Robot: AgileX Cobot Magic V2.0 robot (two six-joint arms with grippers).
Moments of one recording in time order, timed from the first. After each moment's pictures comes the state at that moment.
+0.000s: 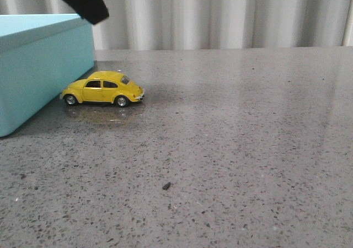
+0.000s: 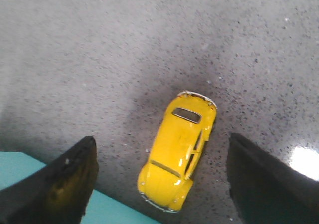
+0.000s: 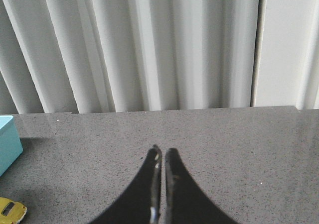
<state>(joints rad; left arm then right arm) -0.47 1.57 -1.46 -0.23 0.96 0.92 -0.01 0.46 -0.97 0.04 0.68 0.04</state>
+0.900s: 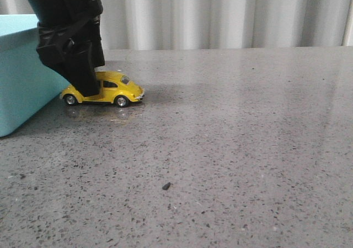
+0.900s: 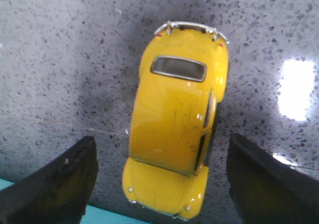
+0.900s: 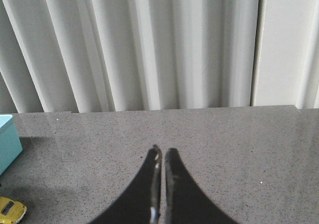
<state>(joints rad) -0.49 1.76 -1.46 -0.06 0.97 1.02 -0.01 0.46 -0.97 0.04 0.68 0.04</state>
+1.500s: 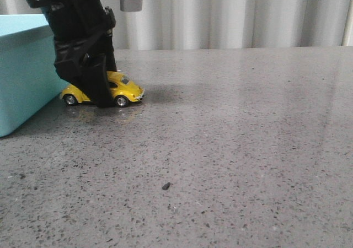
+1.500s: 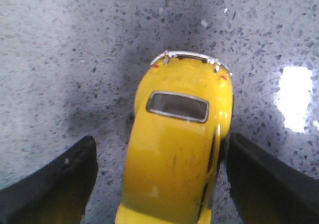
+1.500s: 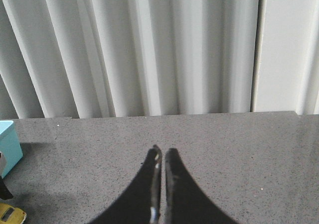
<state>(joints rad) -0.49 1.81 -1.46 -0.11 0.93 1.04 -0.01 0.46 -0.97 0.04 0.66 0.04</state>
